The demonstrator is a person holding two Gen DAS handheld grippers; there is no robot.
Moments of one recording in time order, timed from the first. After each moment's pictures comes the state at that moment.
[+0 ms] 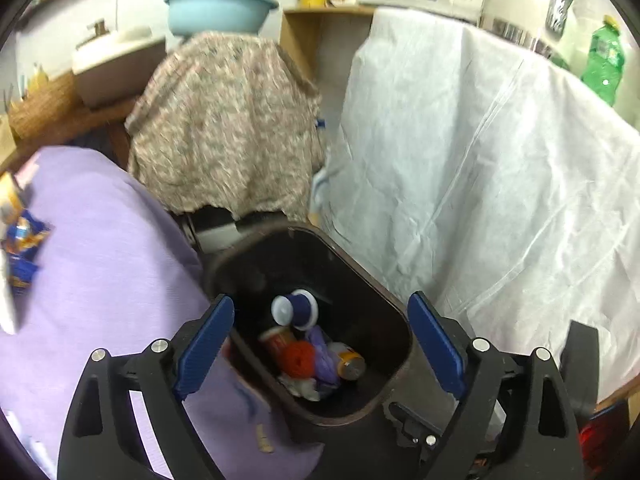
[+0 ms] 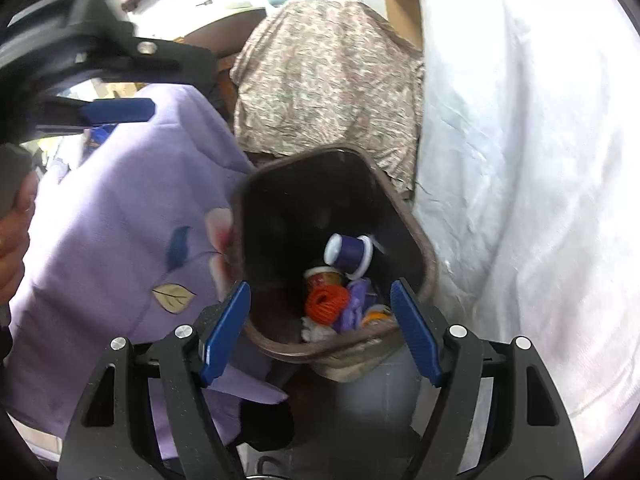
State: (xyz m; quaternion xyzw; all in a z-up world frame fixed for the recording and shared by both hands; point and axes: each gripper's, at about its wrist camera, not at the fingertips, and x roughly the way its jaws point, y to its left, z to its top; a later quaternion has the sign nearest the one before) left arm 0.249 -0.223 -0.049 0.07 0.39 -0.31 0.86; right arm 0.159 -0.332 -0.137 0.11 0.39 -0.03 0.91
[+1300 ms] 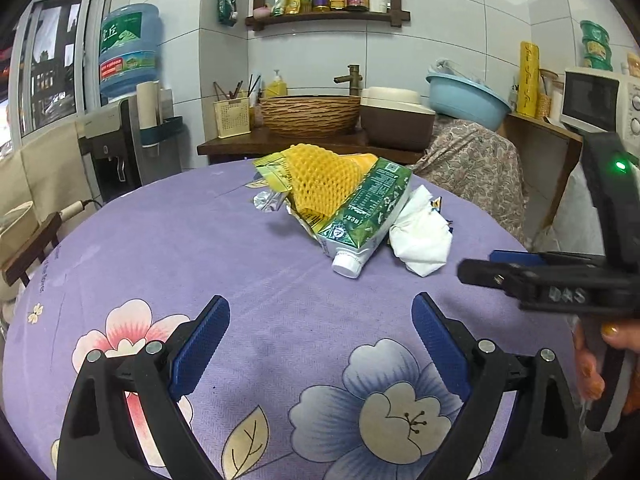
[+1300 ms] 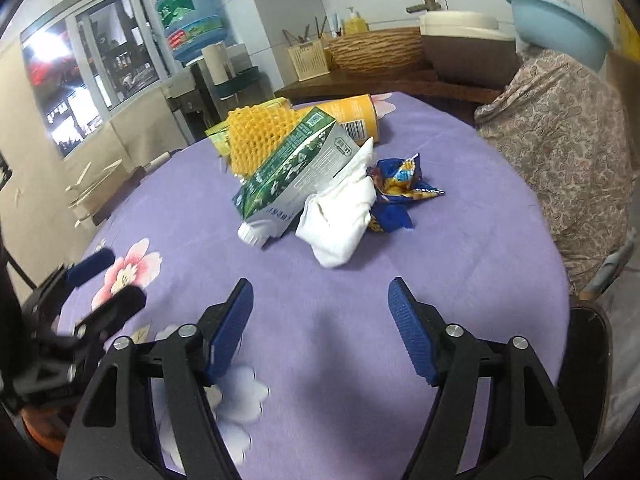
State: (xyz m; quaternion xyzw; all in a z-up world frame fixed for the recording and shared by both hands) left arm 0.212 0.092 -0.024 0.00 0.27 0.00 0.96; right arm 0.325 -0.069 -0.027 0.04 0.39 0.26 0.88
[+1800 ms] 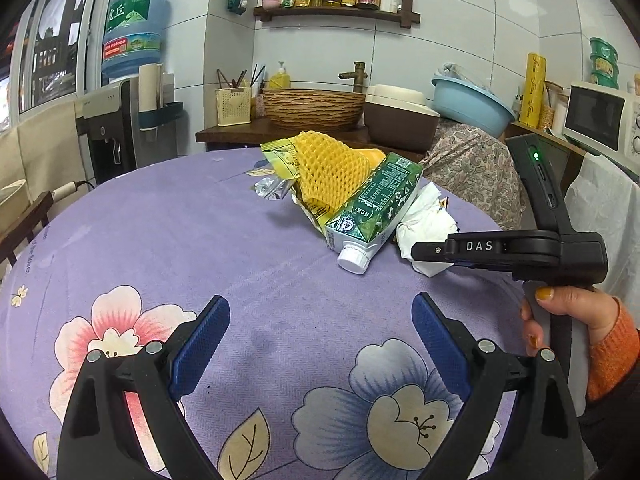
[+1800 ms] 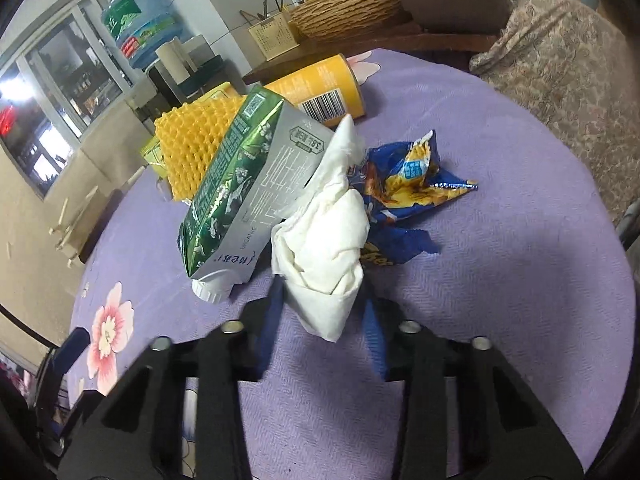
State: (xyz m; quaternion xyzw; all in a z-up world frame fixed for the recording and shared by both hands) left arm 0.218 0.106 -0.032 -0.03 0.28 -0.01 0.96; right arm 0.392 -0.047 -0.060 0.11 0.45 0.23 0.86
